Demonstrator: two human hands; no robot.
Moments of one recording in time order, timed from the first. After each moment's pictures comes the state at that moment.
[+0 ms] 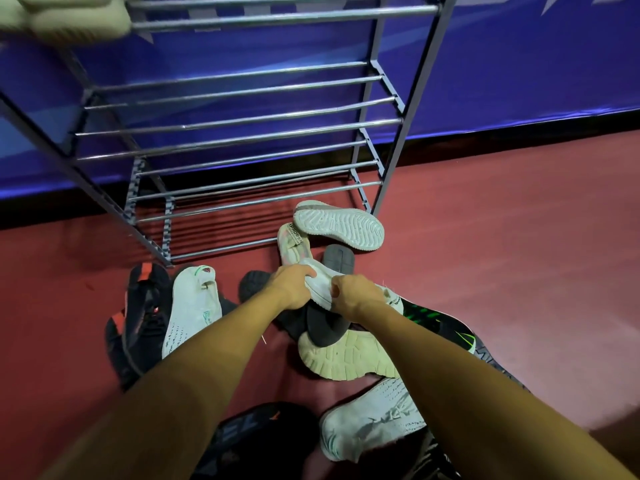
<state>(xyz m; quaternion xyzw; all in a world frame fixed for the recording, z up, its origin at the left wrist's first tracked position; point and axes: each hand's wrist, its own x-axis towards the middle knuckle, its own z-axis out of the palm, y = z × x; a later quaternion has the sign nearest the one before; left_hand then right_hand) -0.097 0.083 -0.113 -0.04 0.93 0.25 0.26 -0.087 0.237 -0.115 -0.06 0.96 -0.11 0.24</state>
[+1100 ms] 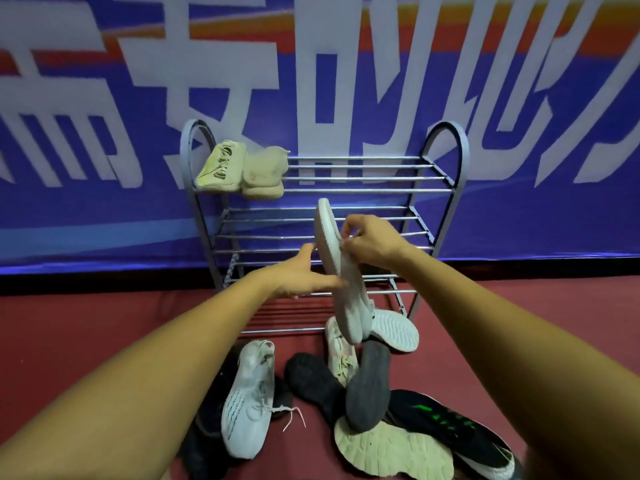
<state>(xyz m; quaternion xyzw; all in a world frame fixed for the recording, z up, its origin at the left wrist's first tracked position) -0.059 0.000 0.138 -0.02 0.90 0.40 0.15 -0.113 0.166 0.173 -0.21 0.93 -0.31 0.01</state>
